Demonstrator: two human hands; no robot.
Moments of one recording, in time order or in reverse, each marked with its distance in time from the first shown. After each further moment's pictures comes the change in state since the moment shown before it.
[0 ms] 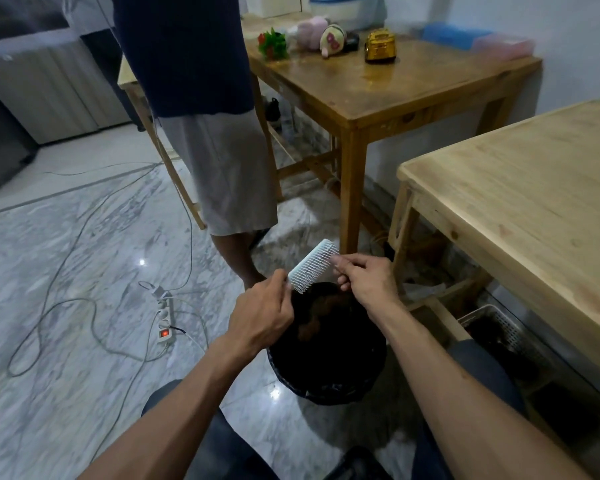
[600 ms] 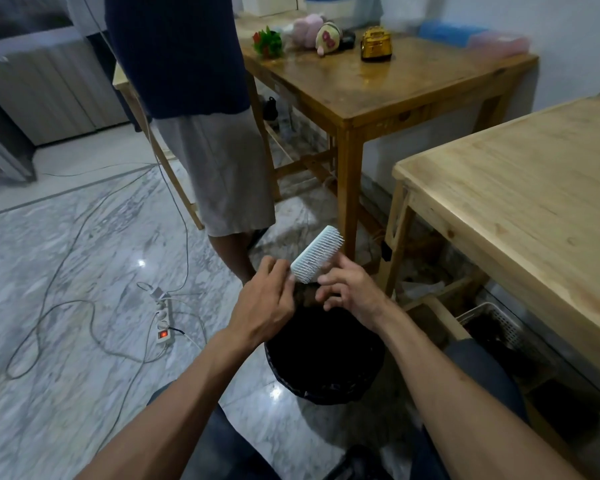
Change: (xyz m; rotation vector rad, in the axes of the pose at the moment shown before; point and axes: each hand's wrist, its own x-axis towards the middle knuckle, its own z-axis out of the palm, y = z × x) left_hand 0.010 0.007 0.000 -0.133 0.050 0.065; right_hand -0.012 -0.004 -0.005 0.181 -0.535 0.138
